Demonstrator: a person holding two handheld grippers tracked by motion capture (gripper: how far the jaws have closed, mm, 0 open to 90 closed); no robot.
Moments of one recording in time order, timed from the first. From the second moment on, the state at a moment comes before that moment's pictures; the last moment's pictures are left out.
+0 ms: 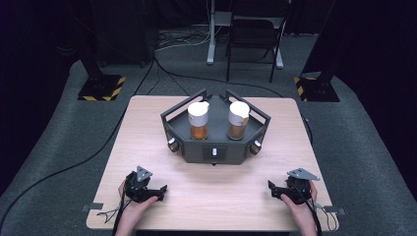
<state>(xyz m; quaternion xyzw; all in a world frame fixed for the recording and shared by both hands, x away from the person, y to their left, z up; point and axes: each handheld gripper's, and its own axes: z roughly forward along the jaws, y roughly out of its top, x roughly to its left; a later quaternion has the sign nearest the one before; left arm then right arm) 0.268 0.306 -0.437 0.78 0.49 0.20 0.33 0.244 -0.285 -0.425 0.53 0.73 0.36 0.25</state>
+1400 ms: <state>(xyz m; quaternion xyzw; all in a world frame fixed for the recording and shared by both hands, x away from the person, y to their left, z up) 0.269 0.304 -0.437 0.78 0.49 0.21 0.33 0.250 -0.286 -0.432 0.53 0.75 0.32 0.24</state>
